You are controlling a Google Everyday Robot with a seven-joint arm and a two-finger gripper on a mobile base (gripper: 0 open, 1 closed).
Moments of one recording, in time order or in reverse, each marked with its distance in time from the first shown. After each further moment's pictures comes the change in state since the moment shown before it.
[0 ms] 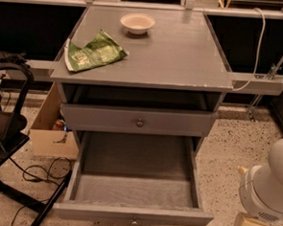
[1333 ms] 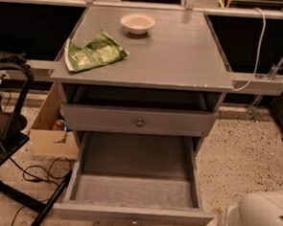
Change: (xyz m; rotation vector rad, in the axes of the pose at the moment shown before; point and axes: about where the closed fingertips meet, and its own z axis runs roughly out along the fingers) arm 0.009 0.050 0.144 -0.094 -0.064 0.073
